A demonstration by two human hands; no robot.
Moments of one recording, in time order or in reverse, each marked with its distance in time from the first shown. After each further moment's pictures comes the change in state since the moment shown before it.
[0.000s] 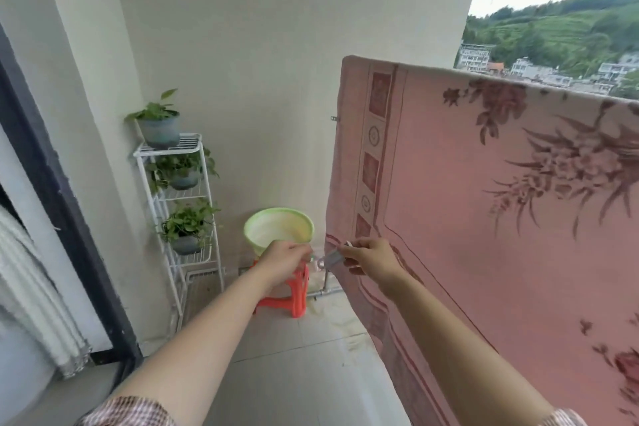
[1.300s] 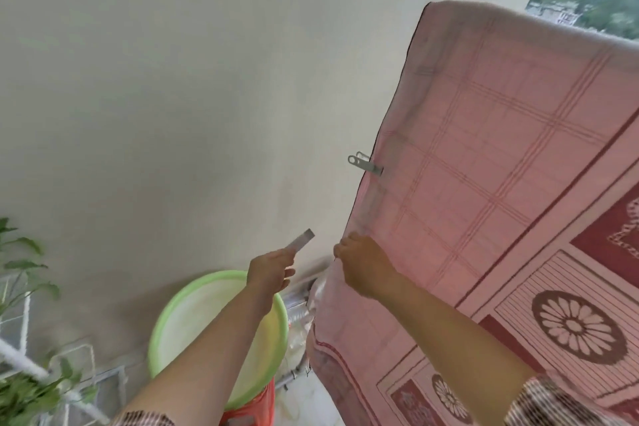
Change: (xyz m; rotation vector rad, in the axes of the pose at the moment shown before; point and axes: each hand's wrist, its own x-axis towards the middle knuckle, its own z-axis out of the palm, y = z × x) left_hand 0.748 0.021 -0.069 -0.504 -0.077 -0.307; right_hand 0.720 -0.008 0.034 -1.516 -0.136 -0.172
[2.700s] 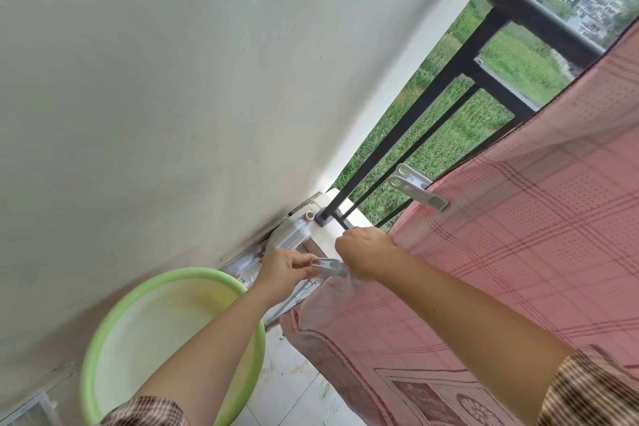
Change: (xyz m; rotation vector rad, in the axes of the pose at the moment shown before) left_hand 0.202 -0.024 0.033 0.438 -0.678 0.143; right_hand 0.151 0.030 0.001 -0.133 -0.674 0.257
